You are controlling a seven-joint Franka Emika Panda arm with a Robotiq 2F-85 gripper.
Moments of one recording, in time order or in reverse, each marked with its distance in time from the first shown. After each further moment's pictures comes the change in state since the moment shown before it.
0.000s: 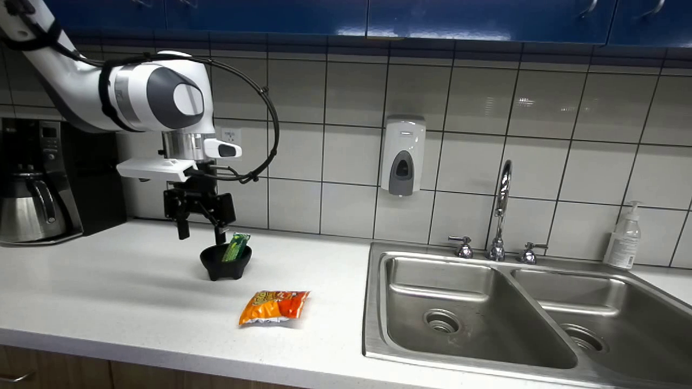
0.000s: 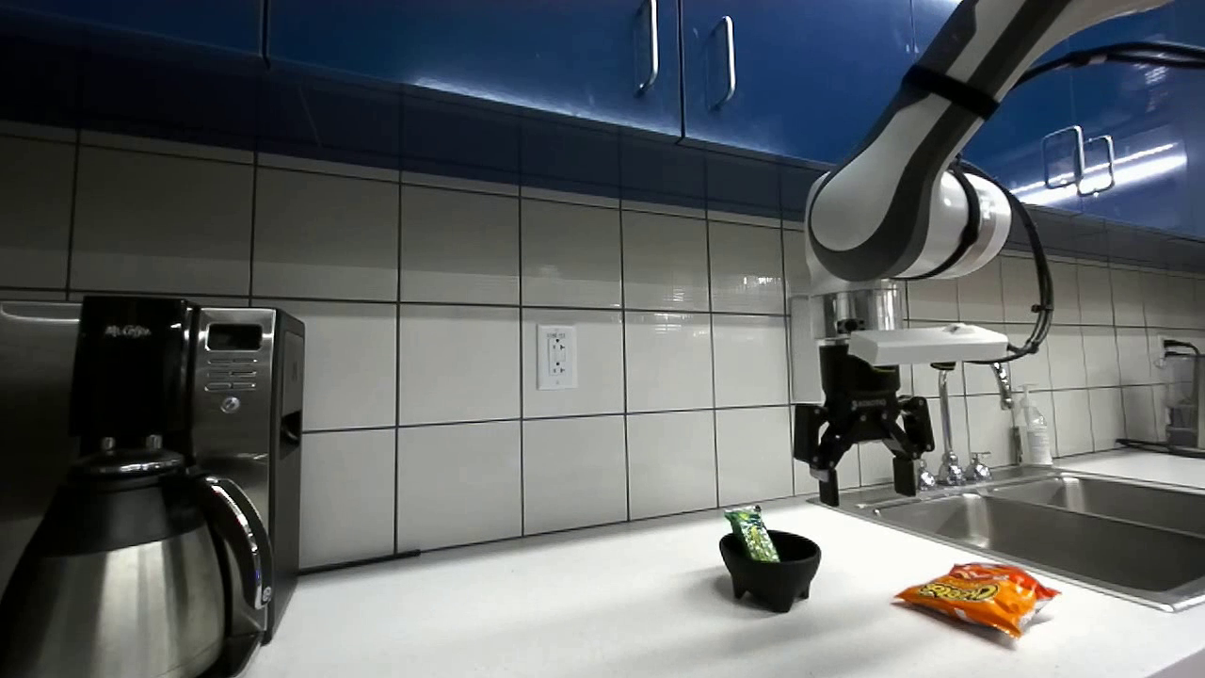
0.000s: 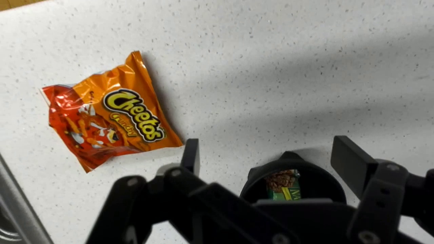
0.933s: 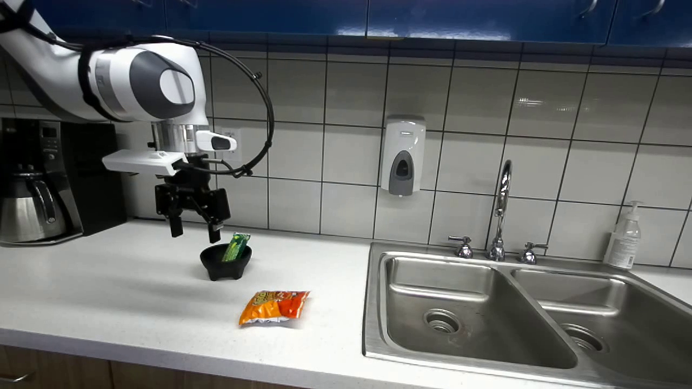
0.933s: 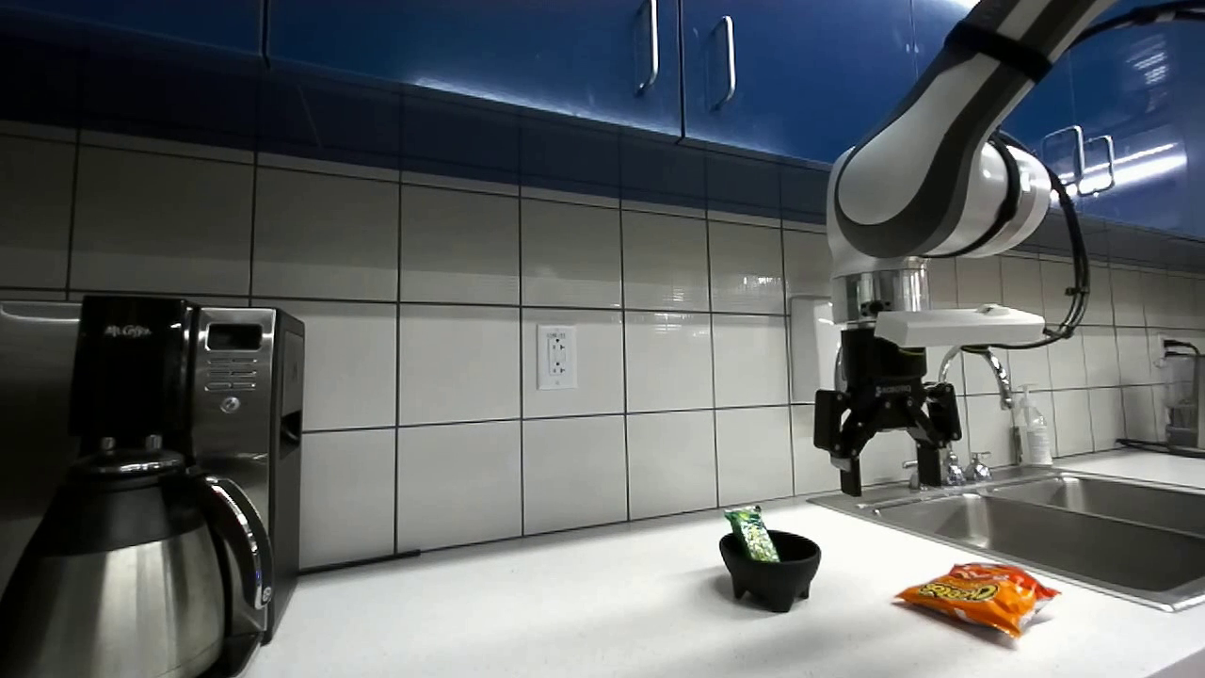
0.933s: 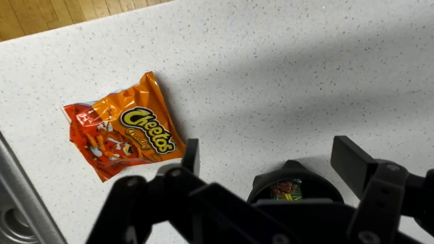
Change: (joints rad) arm -0.011 -0.106 0.003 -0.062 0.002 -0.037 0.000
